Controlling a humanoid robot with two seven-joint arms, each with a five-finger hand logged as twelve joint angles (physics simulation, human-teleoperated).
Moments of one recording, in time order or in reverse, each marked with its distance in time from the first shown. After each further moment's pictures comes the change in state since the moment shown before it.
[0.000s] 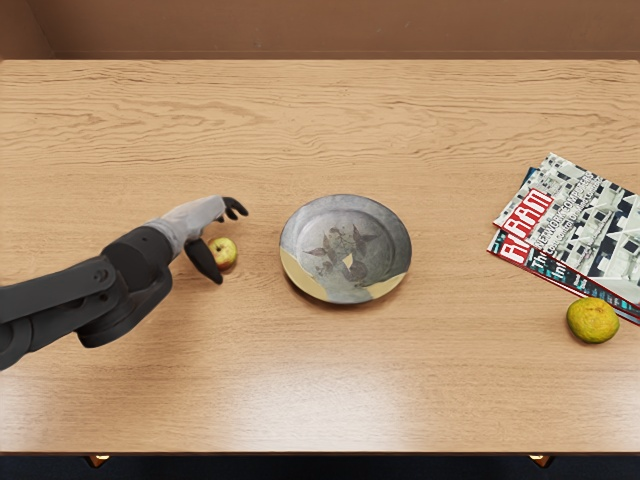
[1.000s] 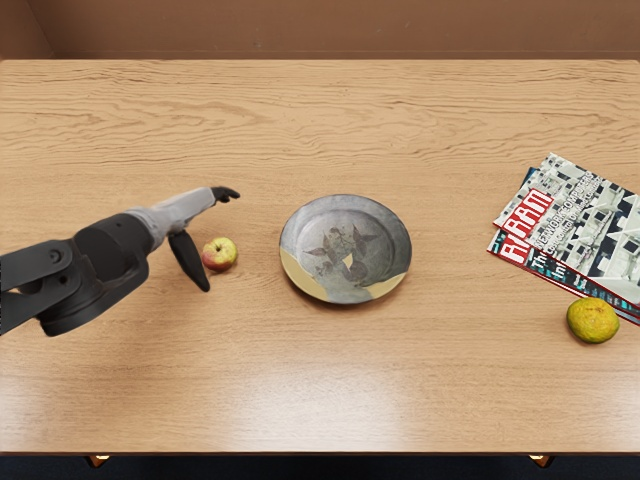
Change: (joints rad) left arm 0.006 0.097 -0.092 -0.104 -0.082 -0.100 0.000; right arm -0.005 0.000 0.001 0.000 0.000 0.001 0.000
